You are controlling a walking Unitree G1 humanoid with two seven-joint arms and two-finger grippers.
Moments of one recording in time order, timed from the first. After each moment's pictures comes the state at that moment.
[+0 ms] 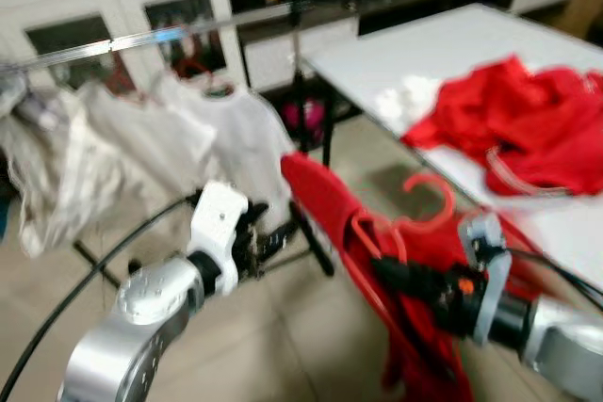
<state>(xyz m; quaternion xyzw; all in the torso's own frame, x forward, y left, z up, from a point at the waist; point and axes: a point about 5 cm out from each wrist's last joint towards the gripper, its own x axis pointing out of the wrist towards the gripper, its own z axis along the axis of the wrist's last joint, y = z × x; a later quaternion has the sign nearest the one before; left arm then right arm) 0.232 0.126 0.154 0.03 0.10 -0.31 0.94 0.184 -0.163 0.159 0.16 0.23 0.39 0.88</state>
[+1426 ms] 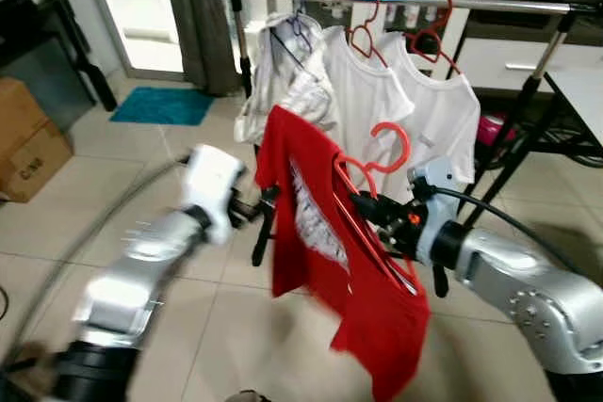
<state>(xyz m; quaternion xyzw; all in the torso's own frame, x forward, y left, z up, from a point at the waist) 0.288 0.166 0.160 0.07 0.08 -0.26 0.96 0.256 -0.138 0.163 0.04 0.15 0.37 0.92</state>
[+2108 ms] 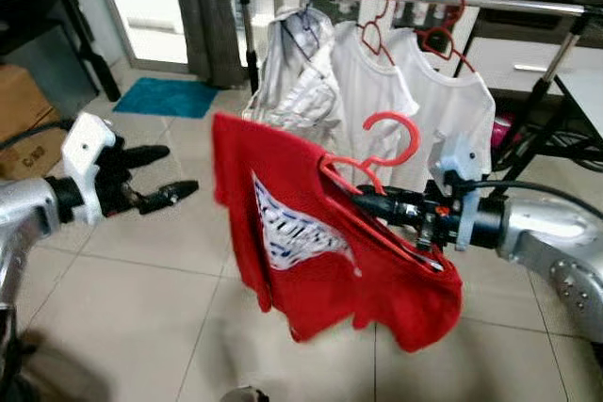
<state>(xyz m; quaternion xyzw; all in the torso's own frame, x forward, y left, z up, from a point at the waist) 0.289 0.275 0.196 0.11 0.11 -0.38 0.91 0.256 -0.151 0.202 -0.04 0.09 0.55 0.83</state>
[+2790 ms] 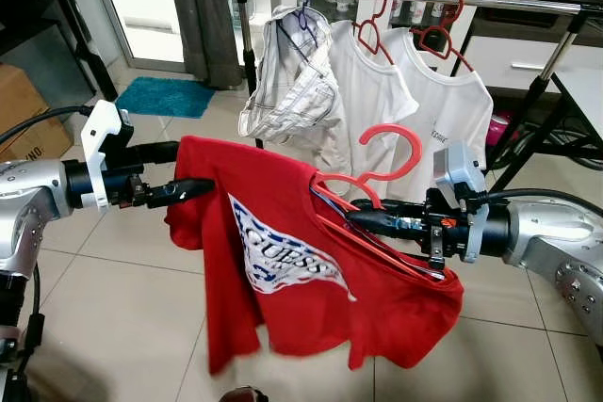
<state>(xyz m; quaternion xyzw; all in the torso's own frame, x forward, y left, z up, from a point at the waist) 0.300 0.257 0.202 0.07 0.10 -0.49 0.86 0.248 -0.150 0.202 -0.04 0.08 0.59 0.80</state>
